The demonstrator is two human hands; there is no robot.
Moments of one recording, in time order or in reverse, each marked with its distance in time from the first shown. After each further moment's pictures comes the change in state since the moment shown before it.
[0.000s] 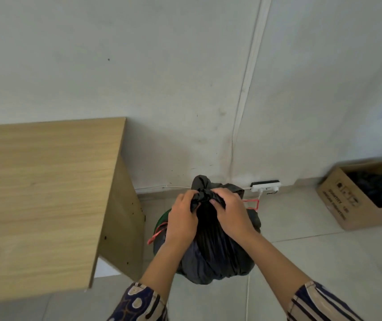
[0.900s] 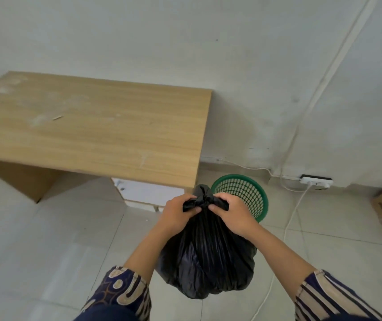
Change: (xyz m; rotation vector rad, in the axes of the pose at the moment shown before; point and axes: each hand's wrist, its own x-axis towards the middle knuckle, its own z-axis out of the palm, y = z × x) left_hand -0.224 -0.073 -0.194 -0.122 -0.097 -0.280; right_hand -0.185 -0.168 0.082 0.146 -0.495 0.050
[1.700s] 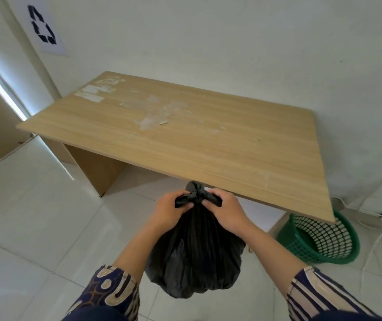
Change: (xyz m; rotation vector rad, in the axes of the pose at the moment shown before) left_hand -0.043 -0.204 -0.331 -0.051 0.158 -0.078; right_hand 0.104 -0.232 0.308 -0.019 -0.109 -0.086
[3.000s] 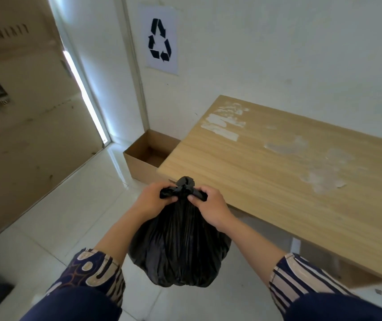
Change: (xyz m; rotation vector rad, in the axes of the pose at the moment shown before) left_hand 0.147 -0.316 -0.559 0.118 0.070 -0.089; right_hand 0.332 -0.340 0.463 0.133 -0.165 0.013
